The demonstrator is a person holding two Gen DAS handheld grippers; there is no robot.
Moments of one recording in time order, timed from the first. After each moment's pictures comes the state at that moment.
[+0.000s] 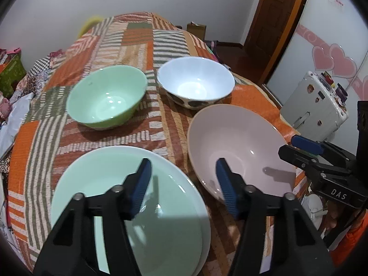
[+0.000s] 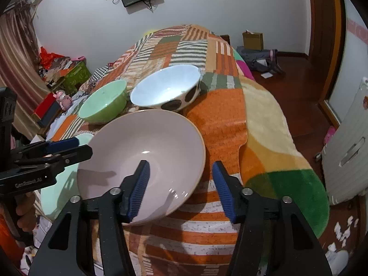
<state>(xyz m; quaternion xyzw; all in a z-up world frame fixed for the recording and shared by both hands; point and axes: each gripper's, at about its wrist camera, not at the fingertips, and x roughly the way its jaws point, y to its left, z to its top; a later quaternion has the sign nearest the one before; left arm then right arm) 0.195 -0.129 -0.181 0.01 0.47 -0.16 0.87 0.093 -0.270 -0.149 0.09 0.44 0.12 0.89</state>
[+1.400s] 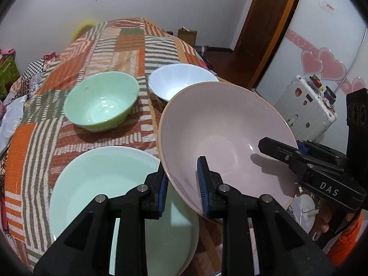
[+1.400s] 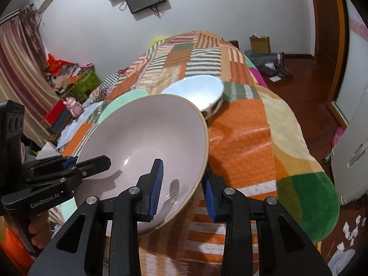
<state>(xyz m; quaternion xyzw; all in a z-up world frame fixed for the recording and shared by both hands) 0.178 -0.119 -0.161 -0.01 0.45 -0.18 0.87 0.094 -0.234 -0.118 0.10 0.41 0.14 0.89</state>
